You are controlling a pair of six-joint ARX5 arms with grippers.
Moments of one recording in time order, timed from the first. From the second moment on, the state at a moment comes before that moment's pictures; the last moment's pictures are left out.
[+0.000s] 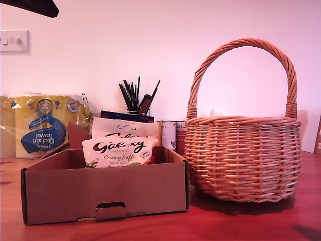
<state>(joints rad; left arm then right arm) -0.67 0.74 0.71 -0.30 -0.11 -0.03 0.37 0.50 0.78 -0.68 -0.10 -0.13</state>
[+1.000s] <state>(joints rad) -0.62 0.83 0.71 -0.42 0.24 0.40 0.40 0.61 0.78 -0.62 -0.23 -0.16</state>
